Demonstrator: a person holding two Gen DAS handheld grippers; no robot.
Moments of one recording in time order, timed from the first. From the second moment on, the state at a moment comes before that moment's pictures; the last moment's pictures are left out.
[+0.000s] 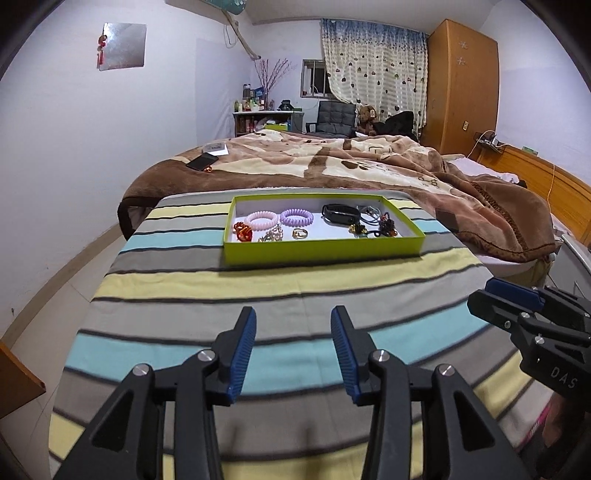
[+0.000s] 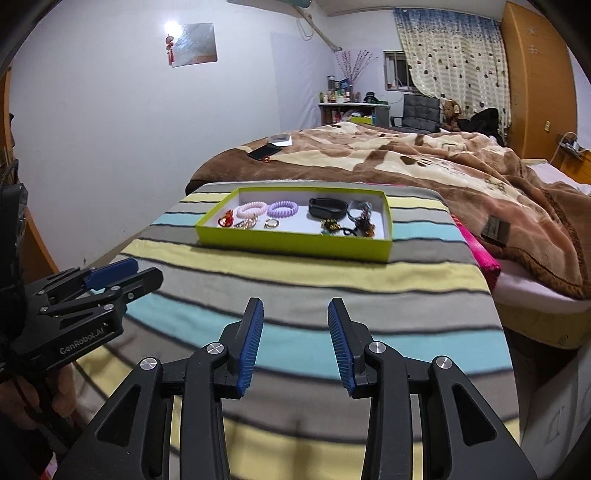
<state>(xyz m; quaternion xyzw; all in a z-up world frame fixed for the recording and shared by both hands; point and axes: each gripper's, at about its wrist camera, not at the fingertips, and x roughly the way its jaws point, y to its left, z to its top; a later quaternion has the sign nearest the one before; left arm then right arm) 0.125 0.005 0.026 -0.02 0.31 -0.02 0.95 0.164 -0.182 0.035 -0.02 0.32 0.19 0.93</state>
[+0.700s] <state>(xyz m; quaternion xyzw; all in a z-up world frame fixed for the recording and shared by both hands) 0.078 -0.003 0.017 -0.01 0.30 -0.01 0.95 0.119 -0.183 0.027 -0.03 0.30 0.19 0.93</state>
